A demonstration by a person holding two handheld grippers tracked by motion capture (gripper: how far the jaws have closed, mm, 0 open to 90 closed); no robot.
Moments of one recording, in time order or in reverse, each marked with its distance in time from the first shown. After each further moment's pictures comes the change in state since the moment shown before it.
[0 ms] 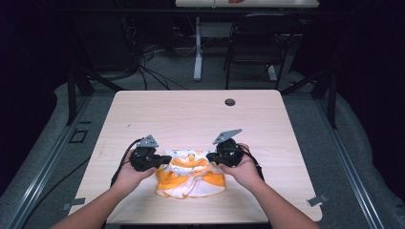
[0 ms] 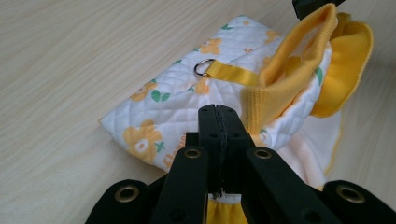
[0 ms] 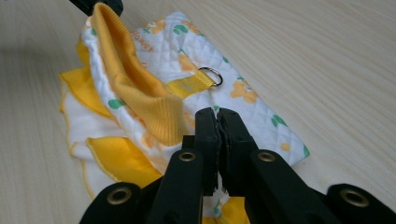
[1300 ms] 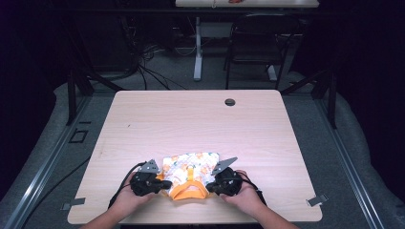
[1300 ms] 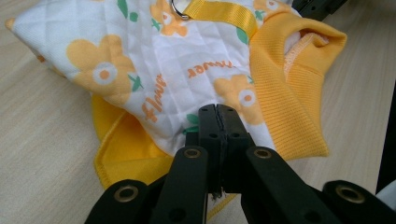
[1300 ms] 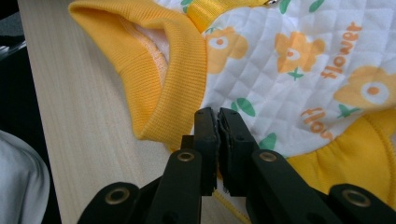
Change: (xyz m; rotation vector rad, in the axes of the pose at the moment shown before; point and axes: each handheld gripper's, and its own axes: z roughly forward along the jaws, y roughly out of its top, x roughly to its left) left arm -0.027 -0.058 0.016 0.082 -0.069 0.016; right arm 0.042 -0.063 0.020 0.128 0.112 -0.035
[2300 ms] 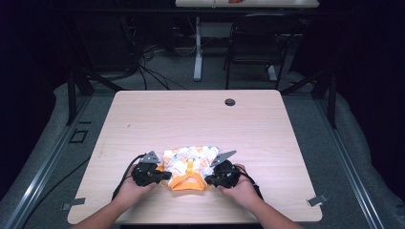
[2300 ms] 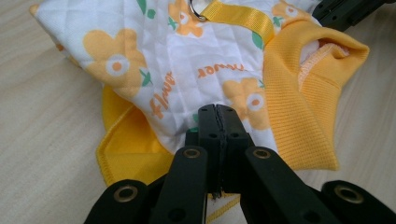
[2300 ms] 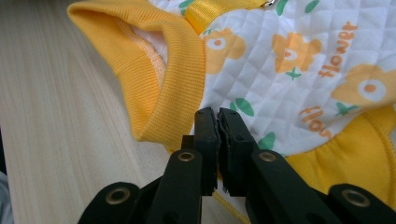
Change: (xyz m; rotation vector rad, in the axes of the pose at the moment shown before) left arm 0.026 0.014 0.008 -0.016 0.059 -0.045; right arm -0.018 0.012 0.008 -0.030 -0.029 0.049
